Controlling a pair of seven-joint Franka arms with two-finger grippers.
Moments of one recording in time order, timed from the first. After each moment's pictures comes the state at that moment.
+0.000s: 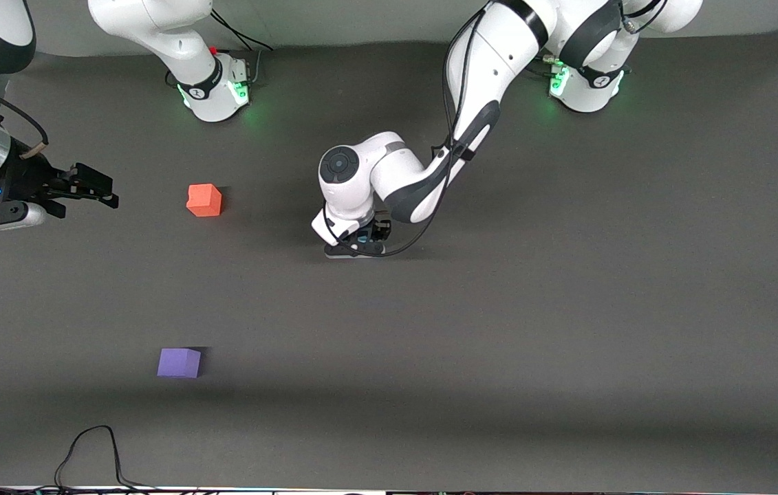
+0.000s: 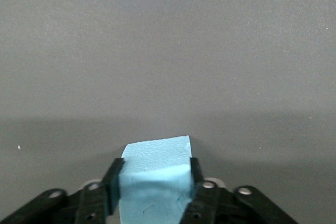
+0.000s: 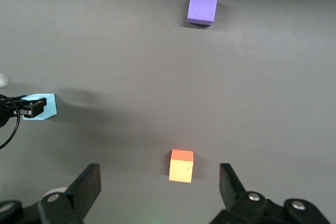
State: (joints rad) left arm -0.83 0.93 -0.14 -1.20 0.15 2.13 -1.01; right arm 0.20 -0.03 -0.16 -1.71 0.06 1.64 -0.07
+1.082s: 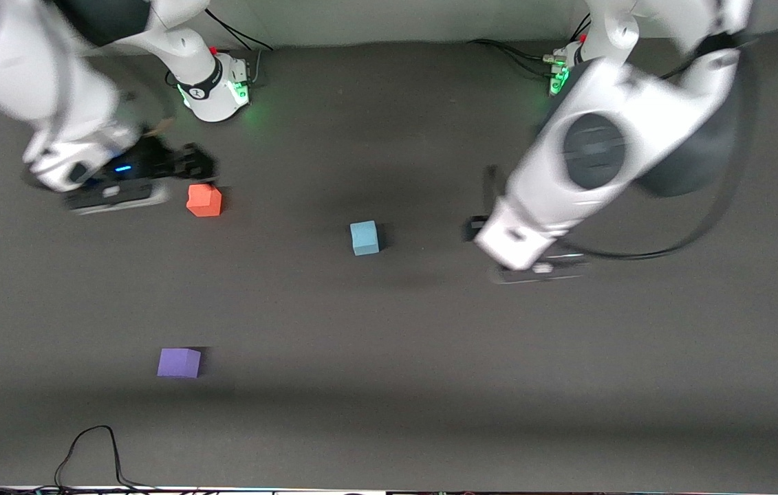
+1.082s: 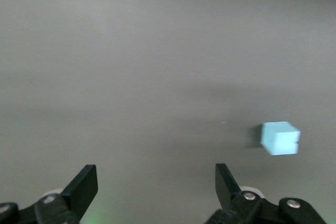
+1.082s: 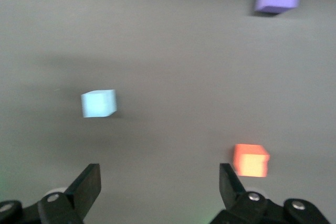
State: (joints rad) left arm -0.24 0.36 -0.21 -1.28 -0.02 1.51 -0.53; right arm 0.60 -0.01 -0.15 -1.71 0.08 1.68 0.36
